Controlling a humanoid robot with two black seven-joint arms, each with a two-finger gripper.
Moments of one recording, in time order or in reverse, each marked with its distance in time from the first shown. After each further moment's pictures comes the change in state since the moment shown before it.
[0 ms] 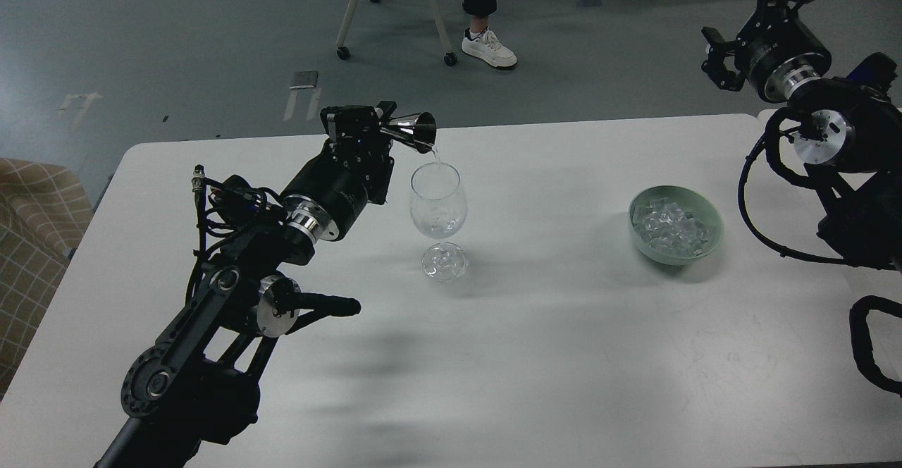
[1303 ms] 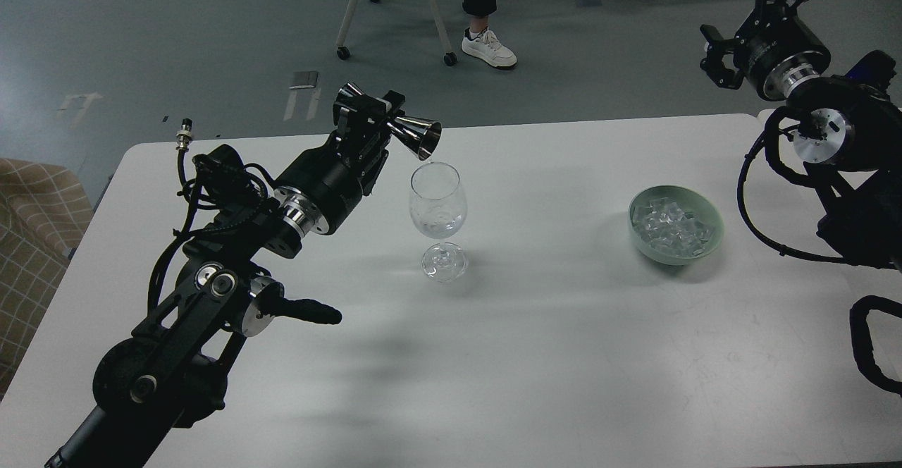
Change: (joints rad) left arm -0.048 0.108 0.064 -0.043 0.187 -0.076 -0.001; right arm 0.000 -0.001 -0.001 0.011 0.000 0.000 0.000
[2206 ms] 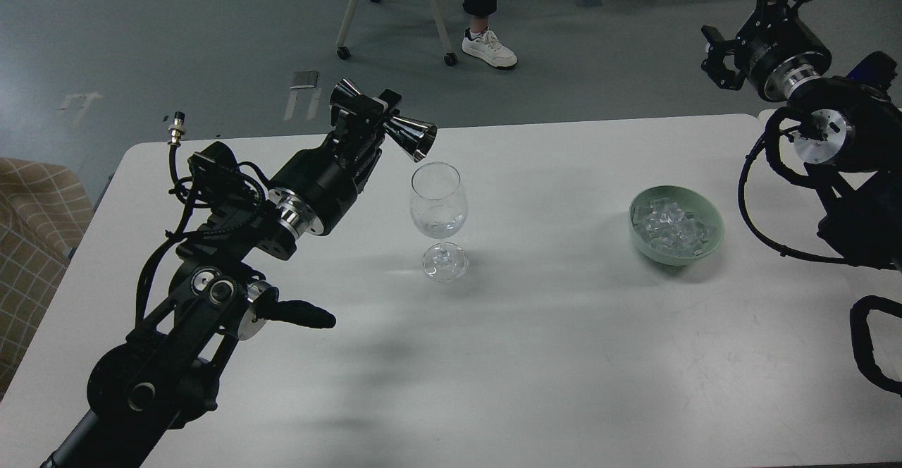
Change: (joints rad) left arm 0.019 0.005 -0.023 -0.012 0.029 -0.013 -0.013; right arm 0.000 0.000 0.000 -0.007 0.000 0.000 0.001
